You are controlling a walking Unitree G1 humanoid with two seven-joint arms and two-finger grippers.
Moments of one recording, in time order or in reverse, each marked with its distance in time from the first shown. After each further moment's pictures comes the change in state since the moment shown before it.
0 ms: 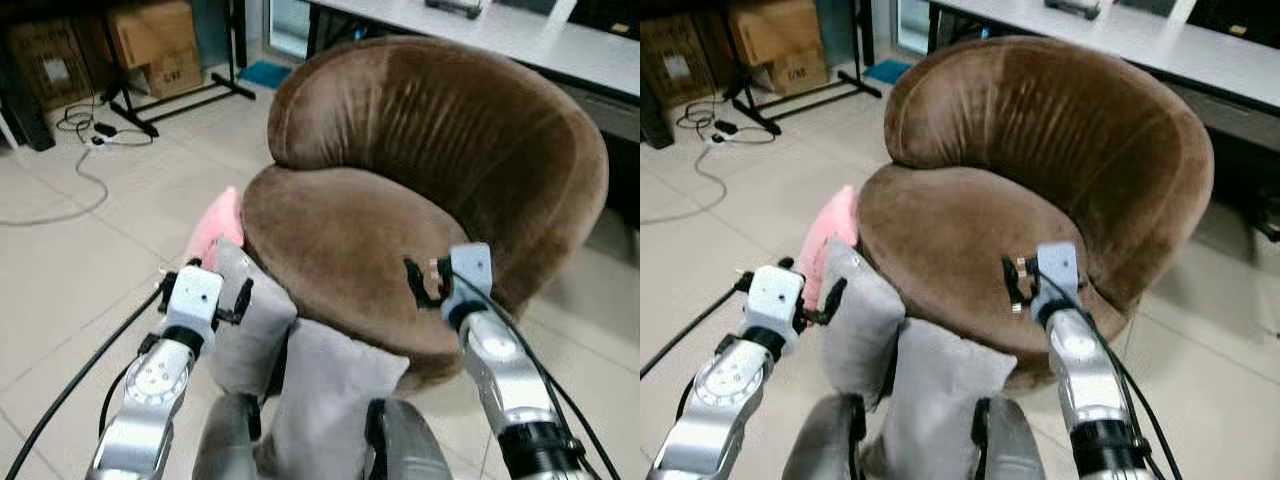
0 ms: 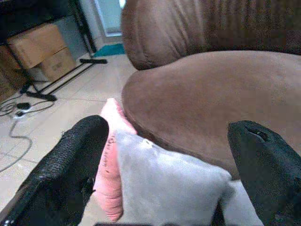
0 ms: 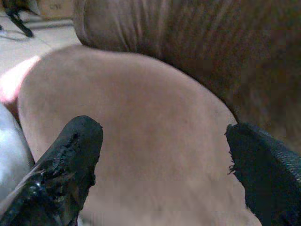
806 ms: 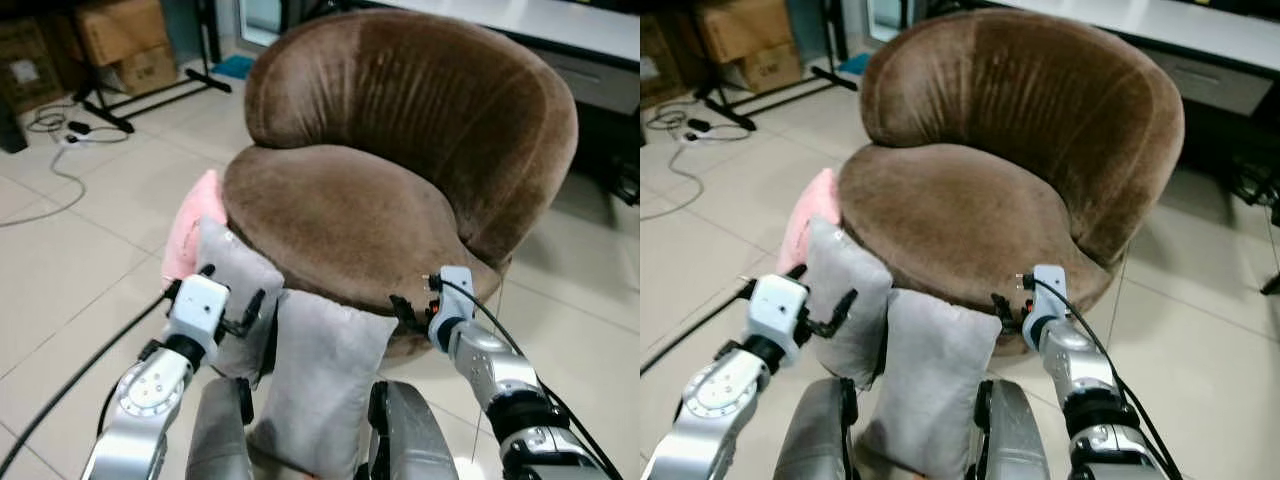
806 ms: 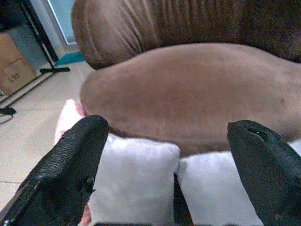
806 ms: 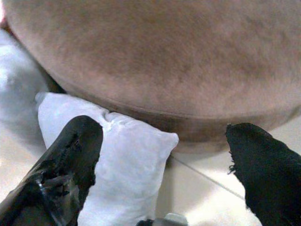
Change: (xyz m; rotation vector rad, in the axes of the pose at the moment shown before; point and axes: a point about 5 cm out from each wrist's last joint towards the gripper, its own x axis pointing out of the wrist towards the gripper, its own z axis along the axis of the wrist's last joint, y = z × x) left arm -0.014 -0.002 0.009 -0.010 -0.049 -0.086; right arm 0.020 0.007 -0.043 0.297 0.361 0.079
